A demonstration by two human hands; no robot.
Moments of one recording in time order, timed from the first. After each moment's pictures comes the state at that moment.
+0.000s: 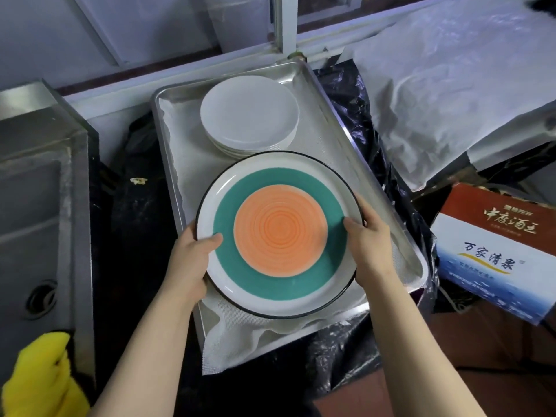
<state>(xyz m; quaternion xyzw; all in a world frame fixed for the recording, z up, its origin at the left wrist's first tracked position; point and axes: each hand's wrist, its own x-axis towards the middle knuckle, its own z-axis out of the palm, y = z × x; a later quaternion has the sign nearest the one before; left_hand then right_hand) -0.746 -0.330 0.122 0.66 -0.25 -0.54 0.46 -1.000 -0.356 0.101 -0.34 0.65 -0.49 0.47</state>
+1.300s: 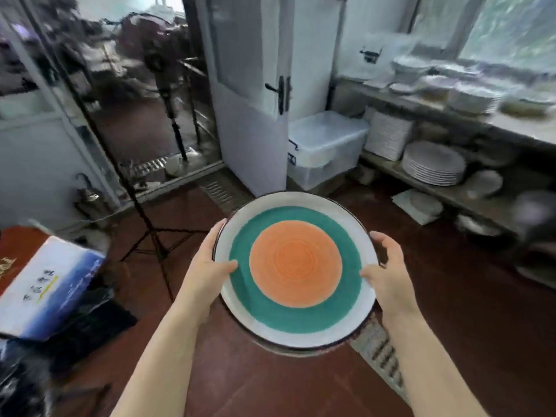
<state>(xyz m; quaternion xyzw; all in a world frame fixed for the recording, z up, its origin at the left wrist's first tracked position) -0.972 0.205 0.223 -0.02 -0.71 -0.69 -0.11 -0.874 0.458 0.216 0.25 0.68 -0.67 -0.17</state>
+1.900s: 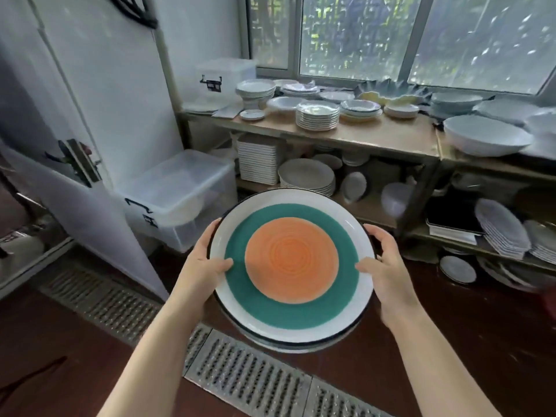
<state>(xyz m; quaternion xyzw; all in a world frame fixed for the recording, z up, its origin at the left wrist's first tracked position) -1.166 0.673 0.239 -0.19 -0.62 -0.70 -0.30 -0.965 0.865 0.239 0.37 0.61 -0.63 -0.30</state>
